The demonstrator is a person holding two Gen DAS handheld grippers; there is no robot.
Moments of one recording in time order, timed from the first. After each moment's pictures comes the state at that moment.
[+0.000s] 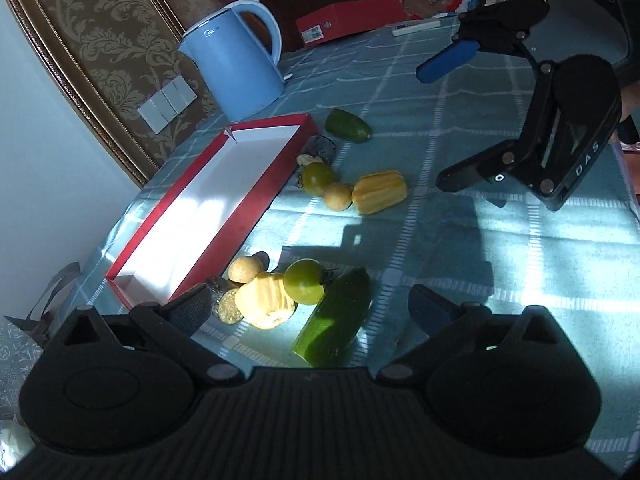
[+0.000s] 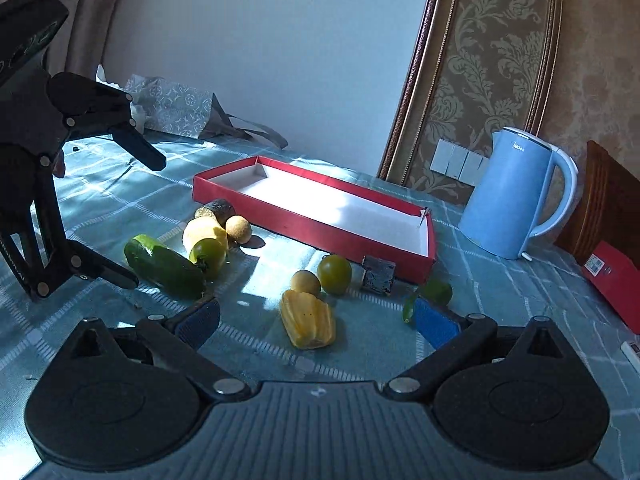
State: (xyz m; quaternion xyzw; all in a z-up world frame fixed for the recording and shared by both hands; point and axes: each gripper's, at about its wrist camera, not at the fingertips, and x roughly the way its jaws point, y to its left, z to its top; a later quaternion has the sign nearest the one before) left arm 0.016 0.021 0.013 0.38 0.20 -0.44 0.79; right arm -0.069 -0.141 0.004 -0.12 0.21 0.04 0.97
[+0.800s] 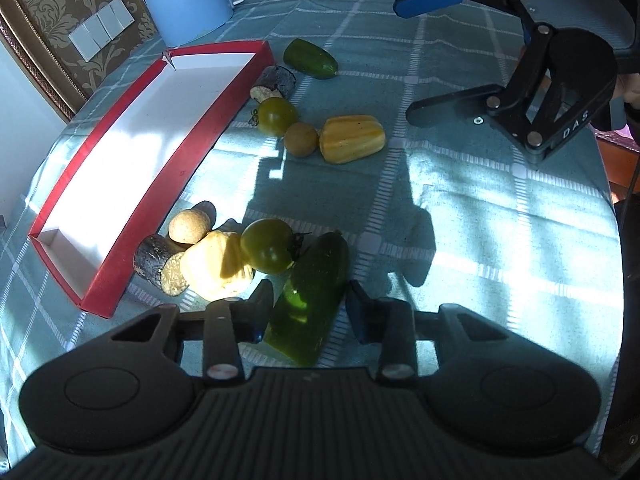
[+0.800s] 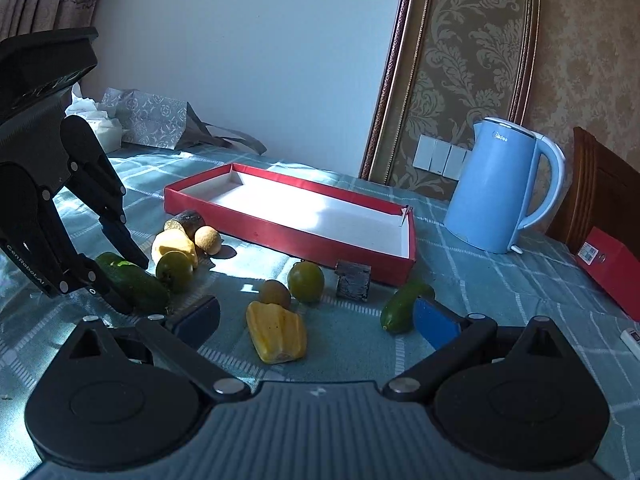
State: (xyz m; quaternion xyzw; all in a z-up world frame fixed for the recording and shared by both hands) left arm 0.055 -0.002 -0.003 0.39 0.33 -0.47 0.72; right arm -0.051 -0.158 0.002 -0.11 0.21 0.03 0.97
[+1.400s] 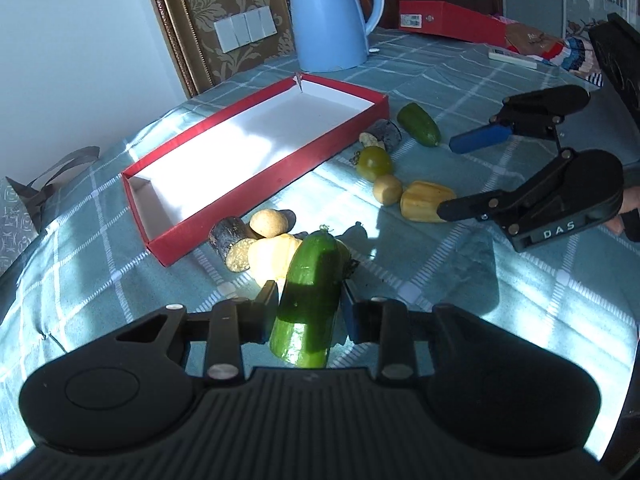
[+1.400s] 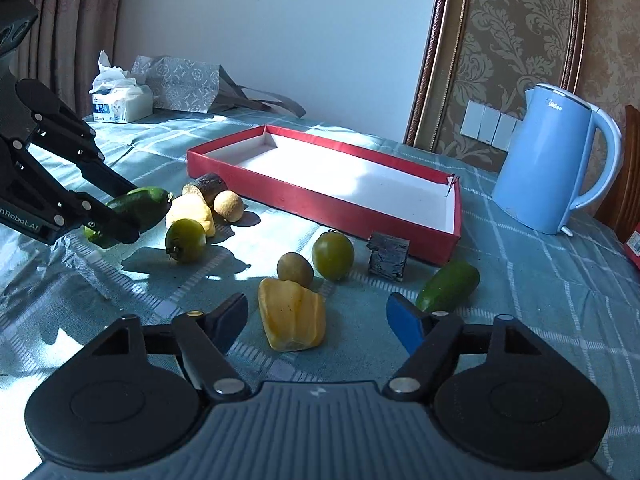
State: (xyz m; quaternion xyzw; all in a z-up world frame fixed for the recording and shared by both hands) left arm 0.034 0.020 0.016 0.23 0.31 -0.32 0.86; right arm -0.011 -0.170 -0.014 -0.11 0.28 0.11 0.95
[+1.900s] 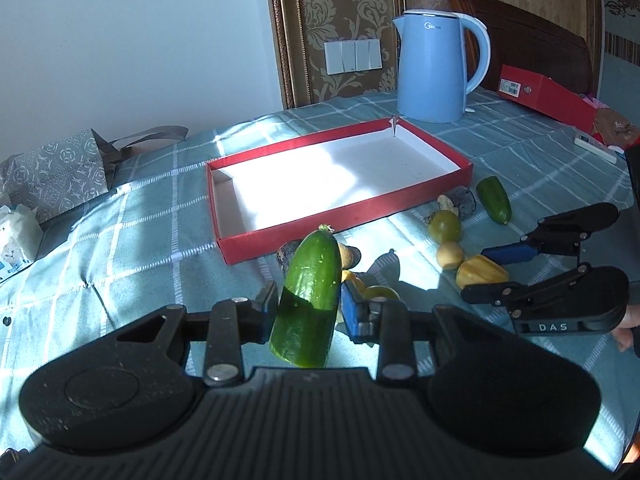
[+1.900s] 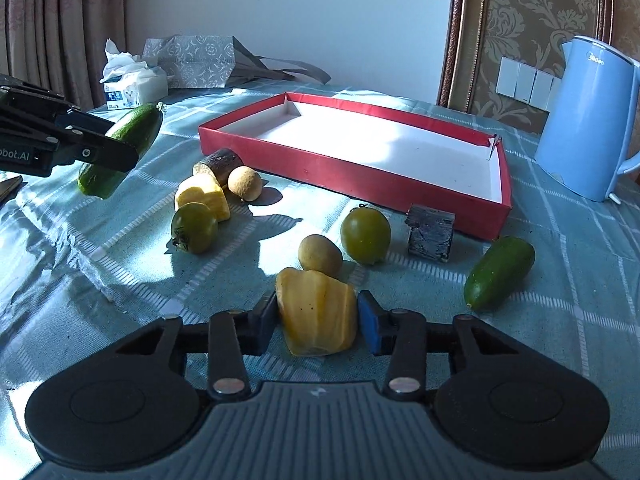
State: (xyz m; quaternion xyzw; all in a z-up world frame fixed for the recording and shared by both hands) left arm 0.039 0.031 0.036 0.12 0.30 -0.21 0.92; right arm 0.018 -0.171 -0.026 -0.07 0.33 0.15 0.93
